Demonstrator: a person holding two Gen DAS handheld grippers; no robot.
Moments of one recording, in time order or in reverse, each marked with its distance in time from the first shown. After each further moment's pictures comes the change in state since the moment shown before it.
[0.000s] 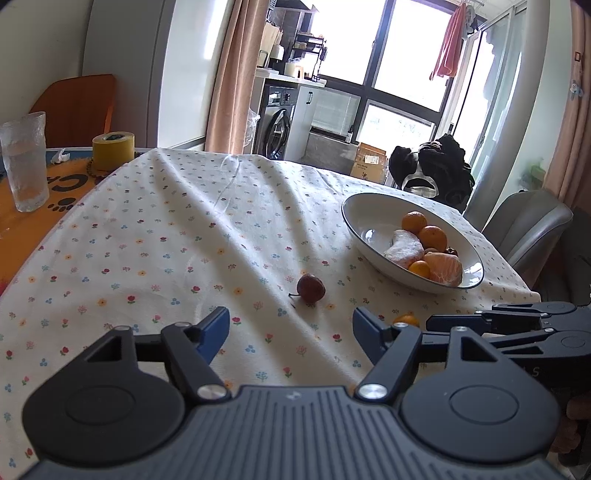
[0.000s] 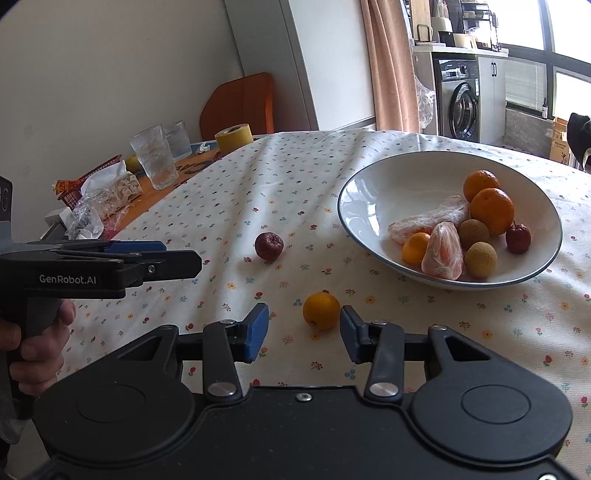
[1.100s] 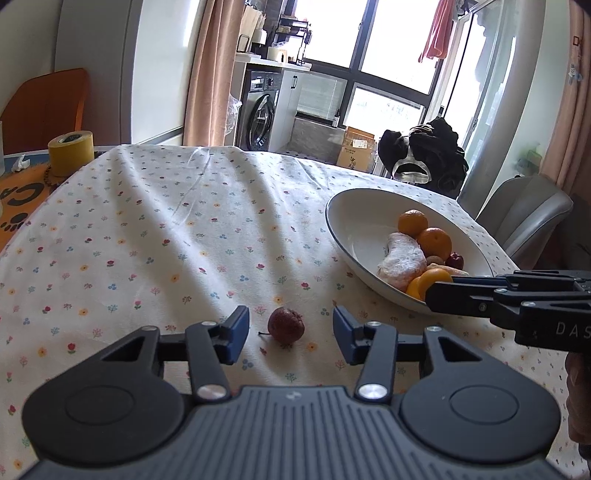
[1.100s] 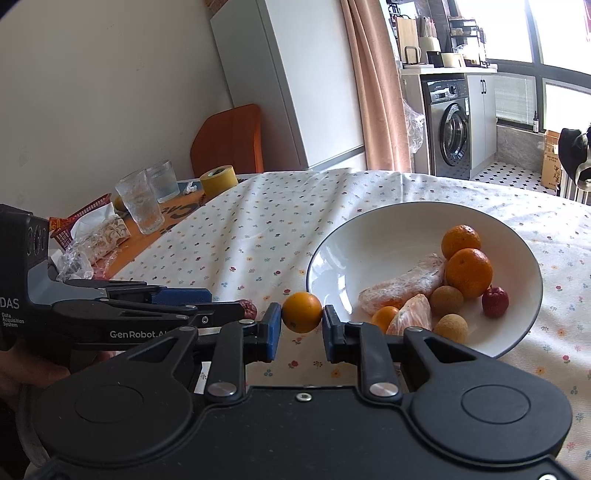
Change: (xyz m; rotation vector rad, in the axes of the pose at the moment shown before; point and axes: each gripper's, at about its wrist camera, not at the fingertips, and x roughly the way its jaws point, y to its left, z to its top) left arm 0.058 -0.017 0.028 0.031 0.060 -0.035; right arm -0.006 -0.029 0.040 0.026 -0.086 -0.008
